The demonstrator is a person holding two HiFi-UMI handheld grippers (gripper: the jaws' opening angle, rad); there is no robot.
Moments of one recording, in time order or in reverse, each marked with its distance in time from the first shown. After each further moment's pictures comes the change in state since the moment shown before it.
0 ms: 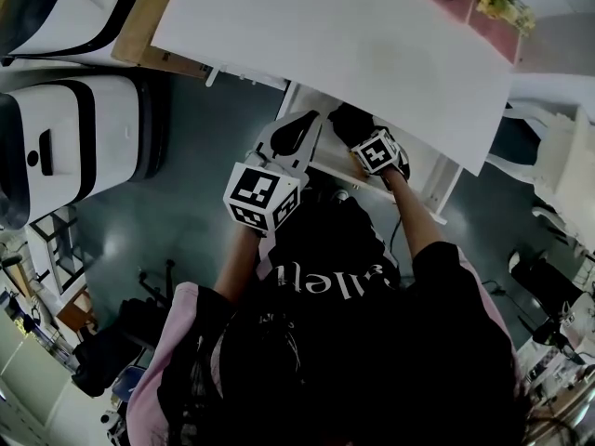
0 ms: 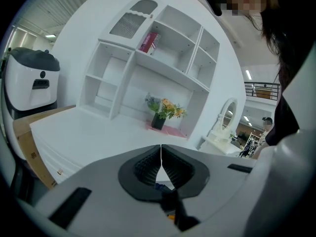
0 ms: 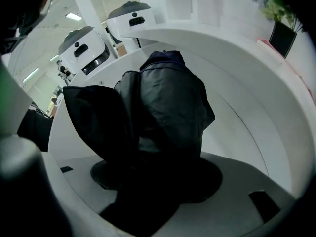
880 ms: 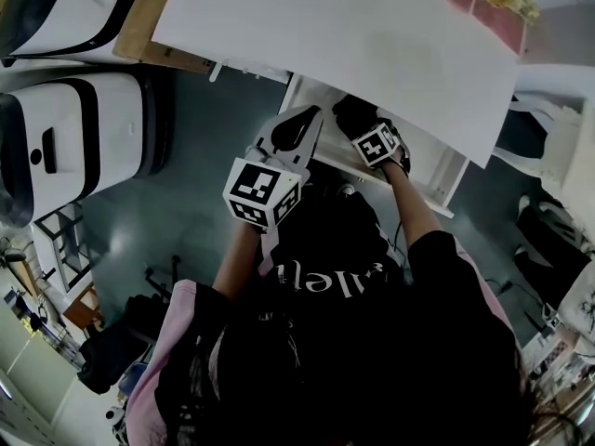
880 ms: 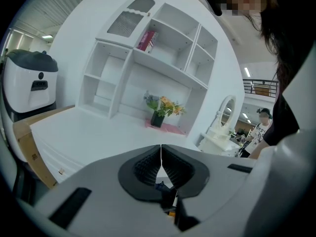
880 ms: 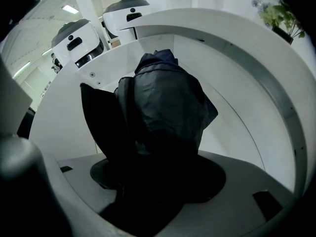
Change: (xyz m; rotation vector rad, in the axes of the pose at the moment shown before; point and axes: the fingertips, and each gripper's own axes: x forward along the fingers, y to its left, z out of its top) left arm -0.005 -0.003 -0.009 0.023 0.023 -0.007; right arm 0.018 -0.001 0.001 -0.011 -0.014 -0.069
